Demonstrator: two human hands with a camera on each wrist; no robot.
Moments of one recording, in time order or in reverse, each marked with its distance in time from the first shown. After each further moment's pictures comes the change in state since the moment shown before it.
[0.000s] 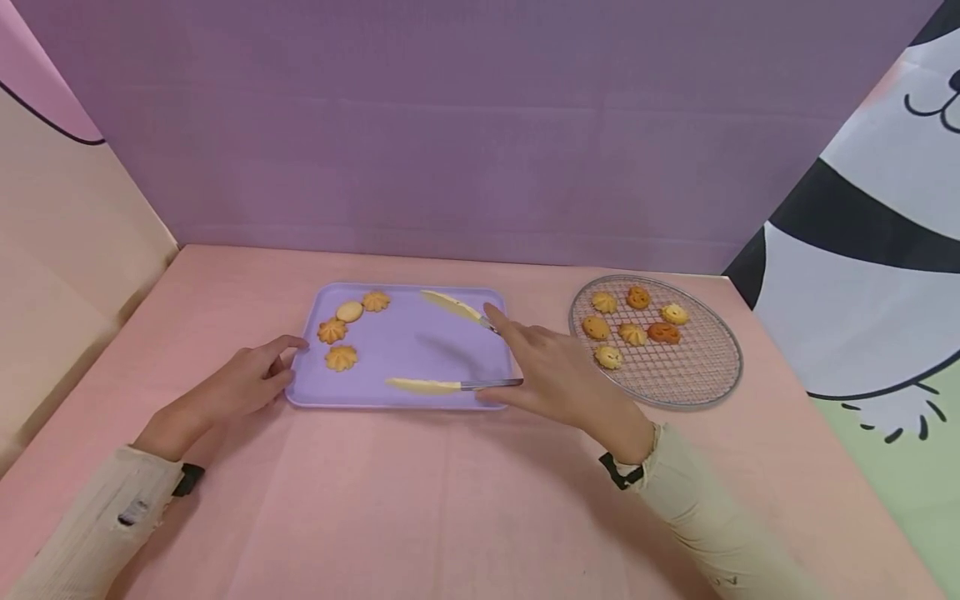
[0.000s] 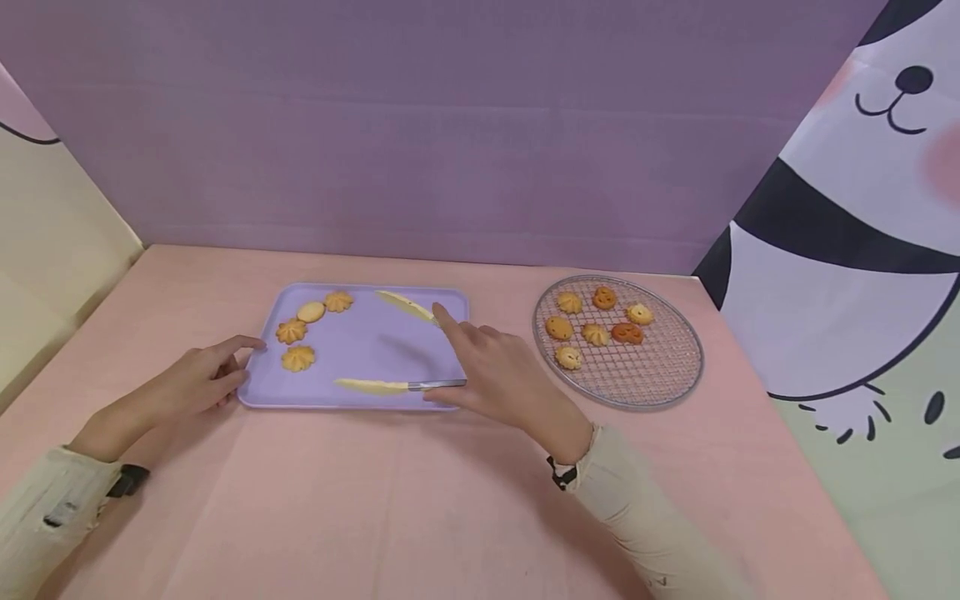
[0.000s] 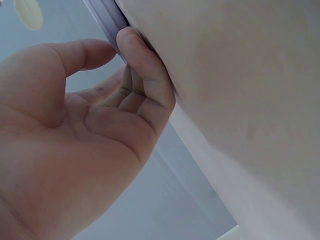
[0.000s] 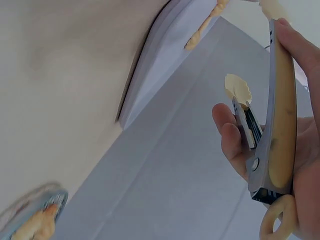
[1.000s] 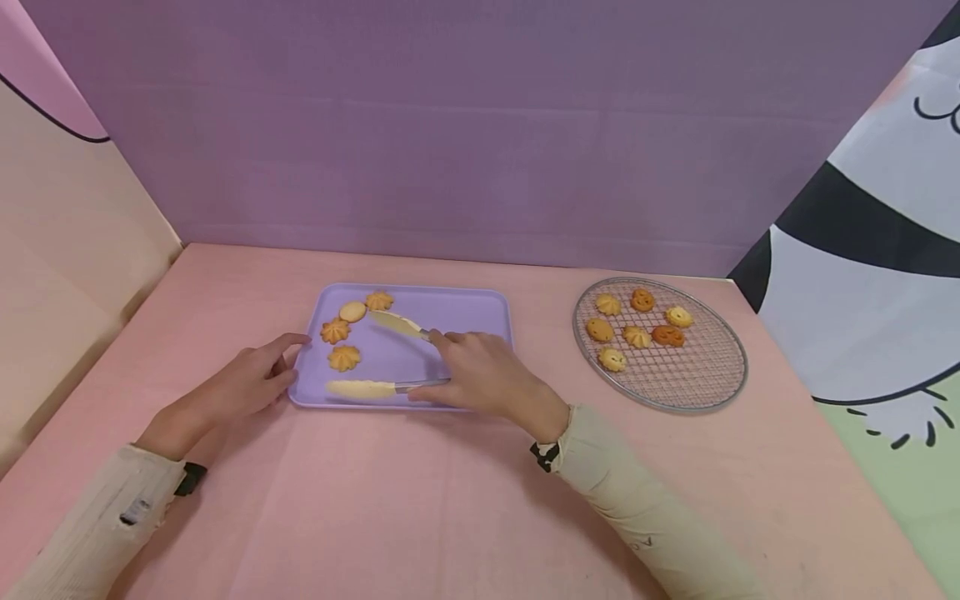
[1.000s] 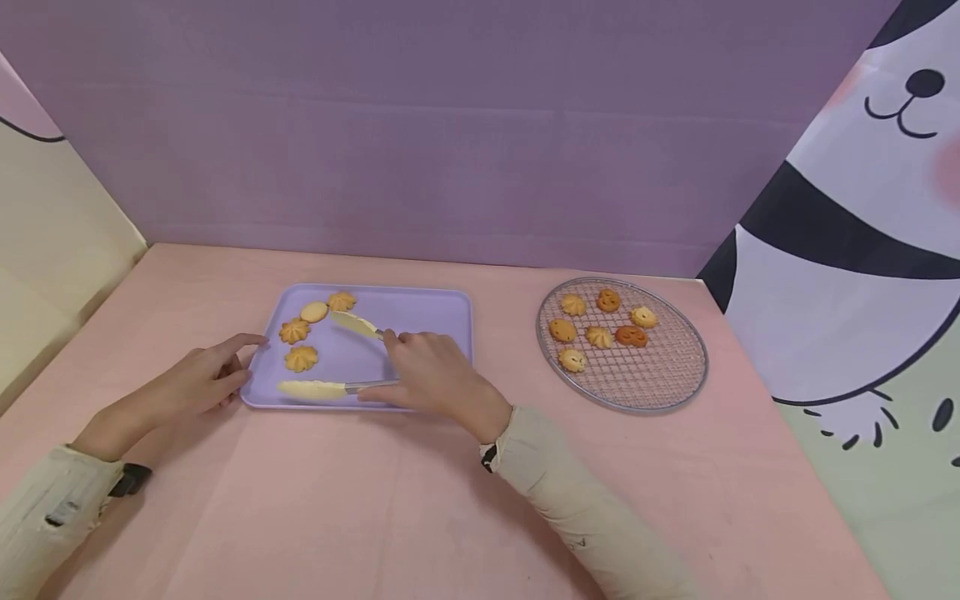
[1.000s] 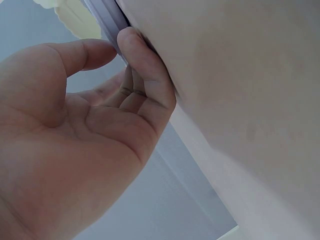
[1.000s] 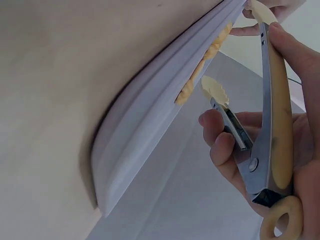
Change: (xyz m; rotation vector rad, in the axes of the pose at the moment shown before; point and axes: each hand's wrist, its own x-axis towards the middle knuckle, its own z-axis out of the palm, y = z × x) left_hand -0.001 -0.002 -0.001 -0.014 -0.001 0.017; right_hand 0.063 -0.042 0.046 0.028 -0.155 0.014
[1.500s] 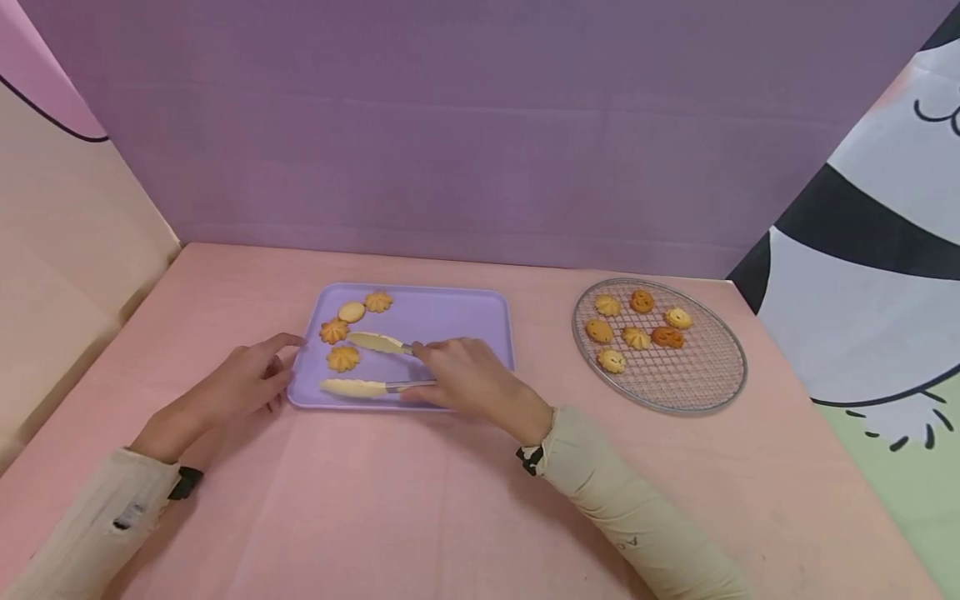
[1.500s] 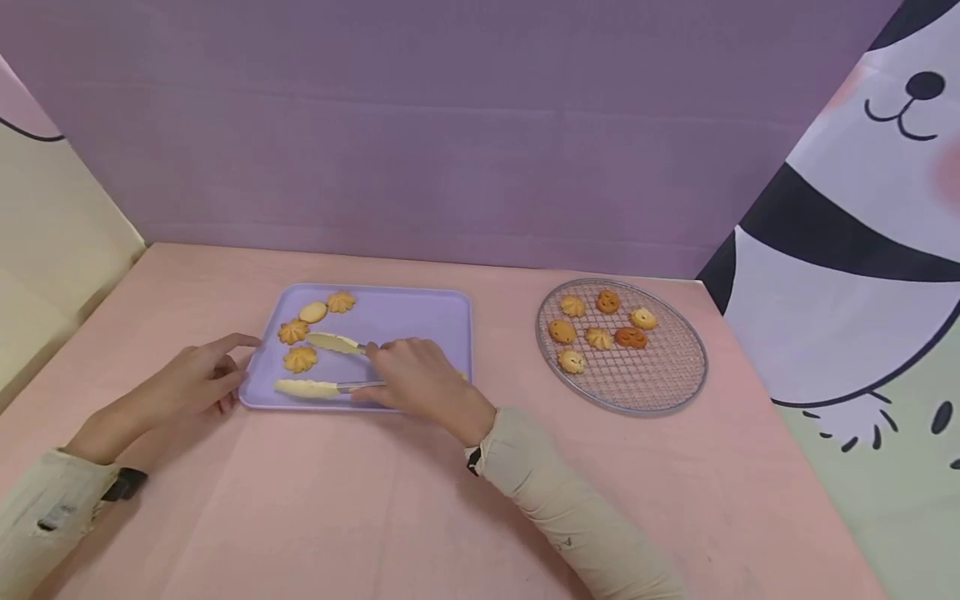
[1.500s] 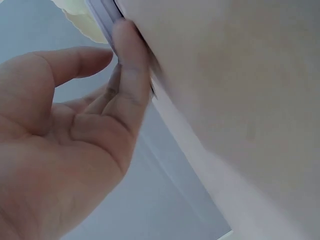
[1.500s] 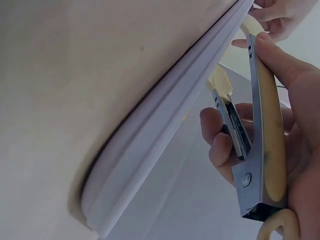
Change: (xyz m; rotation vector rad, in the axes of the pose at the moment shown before) left_hand -0.004 0.002 -0.004 -0.080 0.014 -0.001; right_hand 0.011 -0.011 0.009 -0.020 -0.030 -0.039
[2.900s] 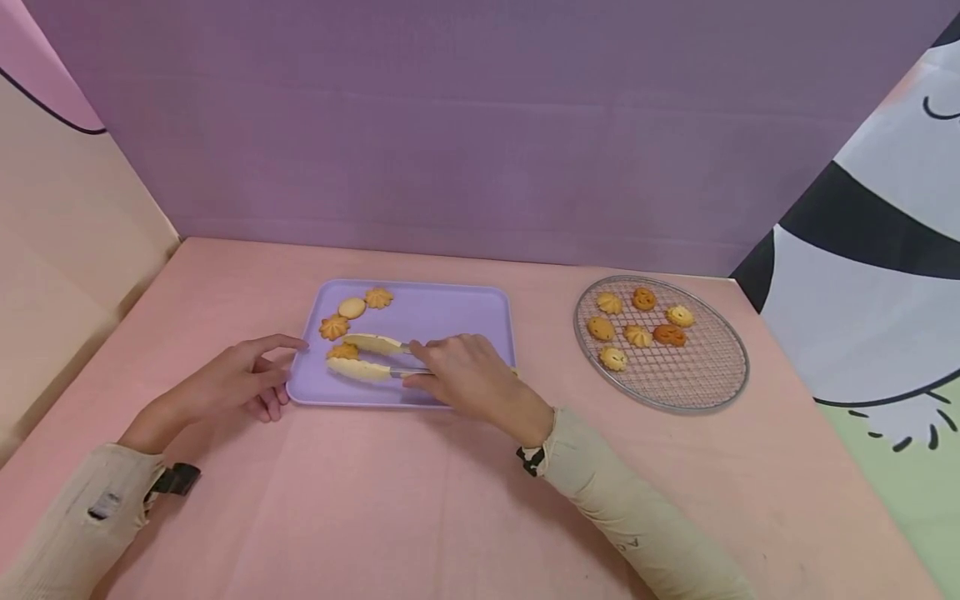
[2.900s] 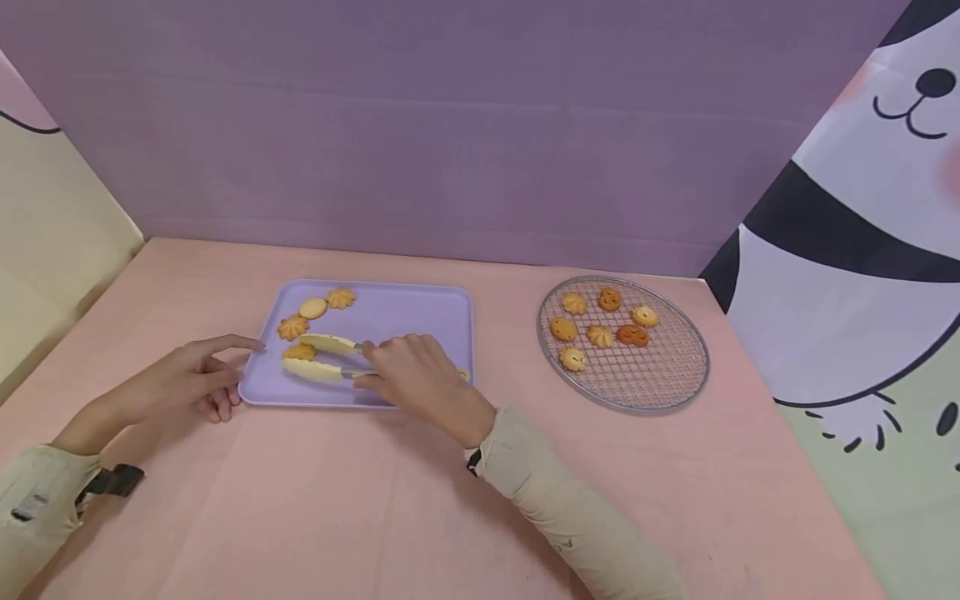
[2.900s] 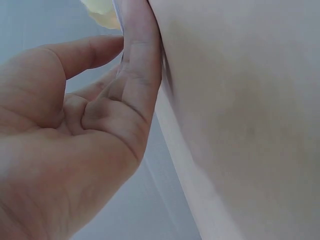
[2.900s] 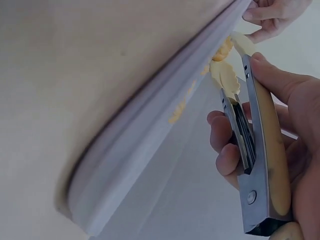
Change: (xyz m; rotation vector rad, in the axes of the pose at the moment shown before) left_hand -0.004 -0.009 -0.010 -0.362 -0.168 -0.097; right_hand -0.002 -0.003 -0.006 -0.031 0.041 -0.037
